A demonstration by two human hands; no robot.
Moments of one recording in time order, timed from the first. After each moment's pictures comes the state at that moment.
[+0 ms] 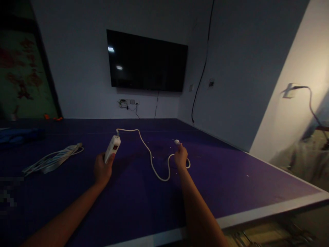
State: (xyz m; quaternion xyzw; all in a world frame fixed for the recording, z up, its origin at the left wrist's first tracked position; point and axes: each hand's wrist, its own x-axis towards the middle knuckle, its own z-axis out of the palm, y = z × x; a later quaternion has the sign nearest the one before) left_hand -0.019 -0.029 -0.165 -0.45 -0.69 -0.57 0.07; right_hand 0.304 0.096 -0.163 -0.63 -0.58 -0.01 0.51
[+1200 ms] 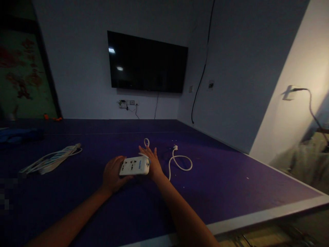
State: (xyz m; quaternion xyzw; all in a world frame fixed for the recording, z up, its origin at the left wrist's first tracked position) left_hand 0.015 -0.045 -0.172 -0.72 -0.49 -0.44 0.25; right_hand 0.202 0.033 -0.160 -0.34 -0.88 -0.08 0.33
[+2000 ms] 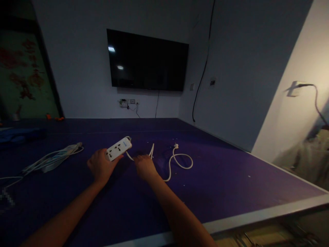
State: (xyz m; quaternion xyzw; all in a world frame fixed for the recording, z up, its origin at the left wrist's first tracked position) left_hand -0.011 -0.032 -0.153 -0.47 -0.69 -0.46 0.30; right_hand 0.178 0.001 -0.139 -0.36 -0.91 -0.12 0.19
